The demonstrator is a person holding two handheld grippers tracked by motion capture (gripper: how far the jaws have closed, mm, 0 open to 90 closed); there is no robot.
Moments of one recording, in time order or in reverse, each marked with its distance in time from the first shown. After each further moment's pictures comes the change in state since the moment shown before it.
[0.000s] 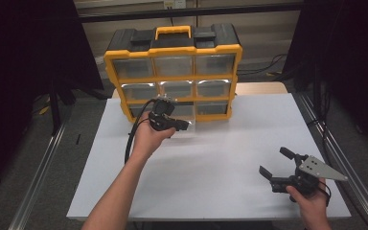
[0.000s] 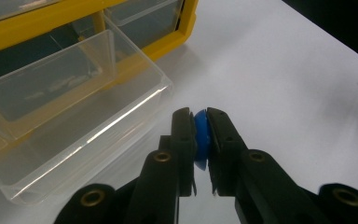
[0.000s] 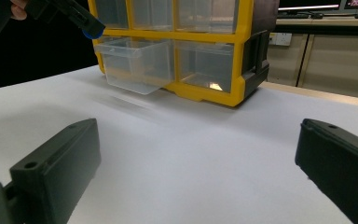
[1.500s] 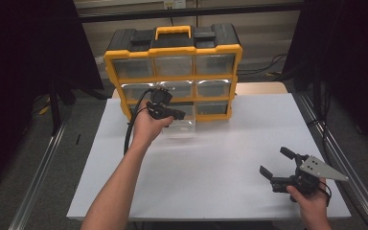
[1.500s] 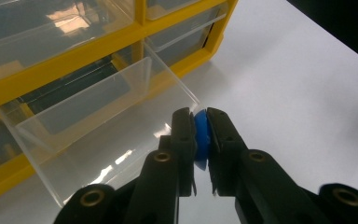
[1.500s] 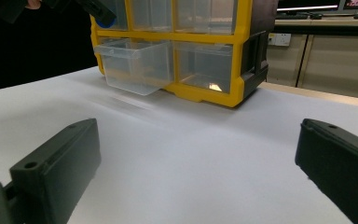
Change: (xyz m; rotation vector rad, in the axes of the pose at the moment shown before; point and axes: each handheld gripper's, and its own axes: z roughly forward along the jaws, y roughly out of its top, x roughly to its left) left arm 0.017 0.023 -0.004 0.000 0.066 -0.034; right arm -0.001 0.000 -0.001 -0.005 0.000 -0.001
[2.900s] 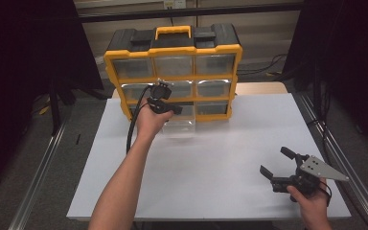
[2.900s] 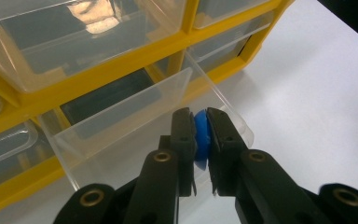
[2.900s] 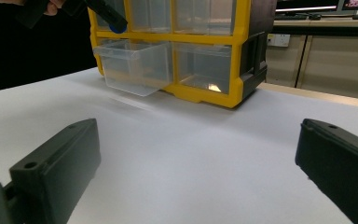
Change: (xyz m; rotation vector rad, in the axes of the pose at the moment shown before) left arm 0.016 0.008 0.017 -0.009 0.086 -0.060; right arm 0.000 0.000 -0.001 0.000 0.001 0.005
